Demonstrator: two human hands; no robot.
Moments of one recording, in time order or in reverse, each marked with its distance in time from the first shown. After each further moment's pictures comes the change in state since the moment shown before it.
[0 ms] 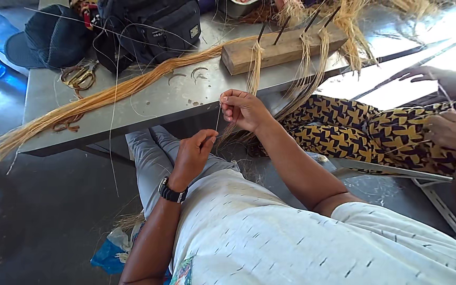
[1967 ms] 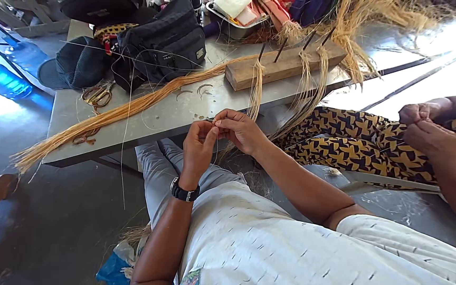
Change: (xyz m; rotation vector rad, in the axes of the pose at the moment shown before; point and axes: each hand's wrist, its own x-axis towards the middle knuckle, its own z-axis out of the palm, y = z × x) left_hand 0.036 0.019 0.000 -0.298 0.231 -0.086; right_hand -0.021 0.010 0.041 -0.164 0.019 -0.095
